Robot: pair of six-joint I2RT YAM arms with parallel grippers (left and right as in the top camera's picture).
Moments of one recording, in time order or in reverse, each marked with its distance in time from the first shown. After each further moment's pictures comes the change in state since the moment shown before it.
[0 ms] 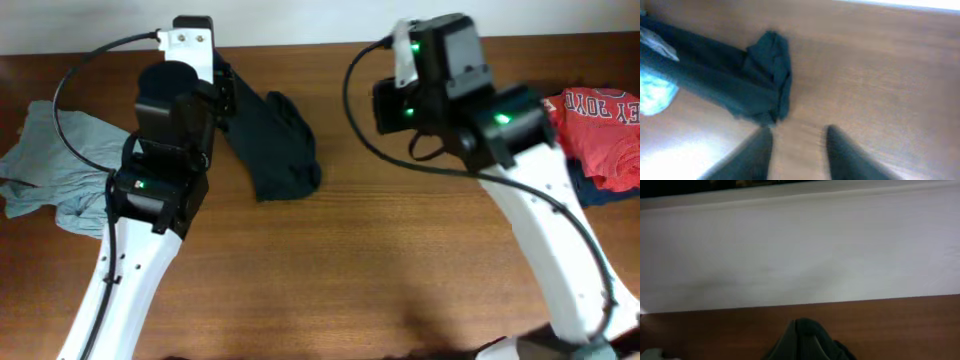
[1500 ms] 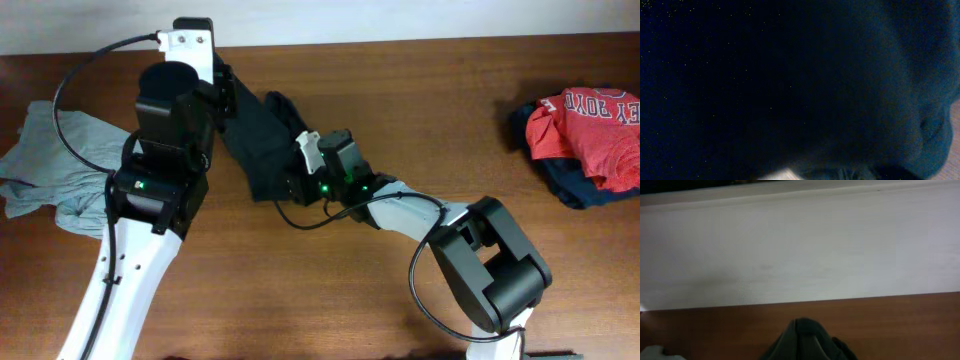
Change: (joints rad) left arm 0.000 -0.001 0.000 -0.014 0.000 -0.004; right arm 0.171 0.330 -0.790 1.234 -0.340 0.105
